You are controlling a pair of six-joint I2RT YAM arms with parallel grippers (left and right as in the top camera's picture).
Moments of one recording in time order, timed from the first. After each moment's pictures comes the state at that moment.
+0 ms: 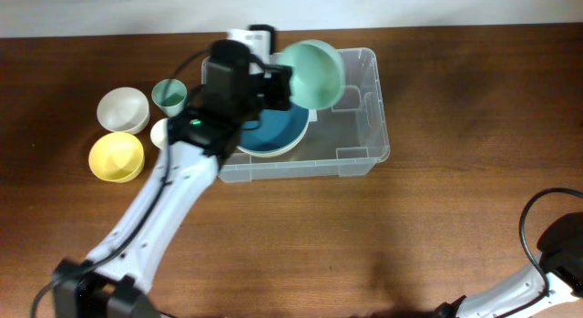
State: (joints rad) left arm -0.43 1.64 1.42 -0.26 0.21 -0.38; right arm -0.78 2.03 2.32 -1.69 -0.13 0.33
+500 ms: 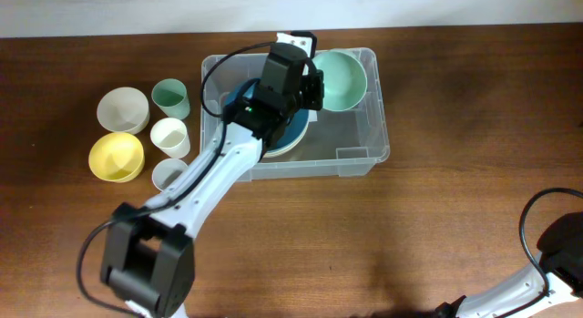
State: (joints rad) left arm -0.53 1.88 1.52 -0.22 -0.02 -0.32; right arm -0.78 2.03 2.32 -1.69 -0.13 0.33
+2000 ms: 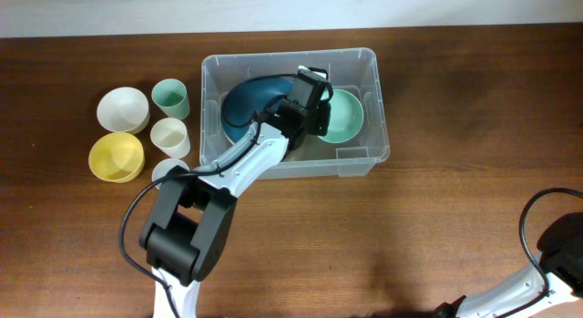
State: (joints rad) left arm -0.57 2.09 1.52 -0.26 -0.07 -0.27; right arm -0.78 2.03 2.32 -1.69 -0.13 0.34
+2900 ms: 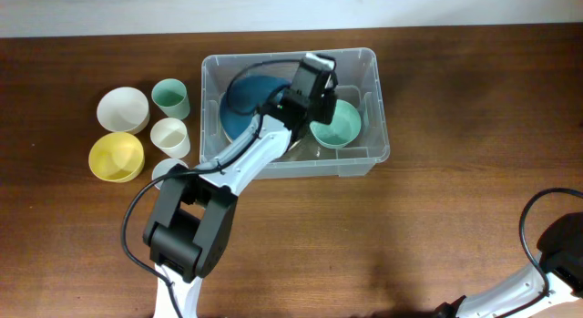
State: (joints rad) left arm -0.57 2.12 1.64 -0.26 -0.07 -0.19; right arm -0.78 2.03 2.32 -1.69 -0.13 0.33
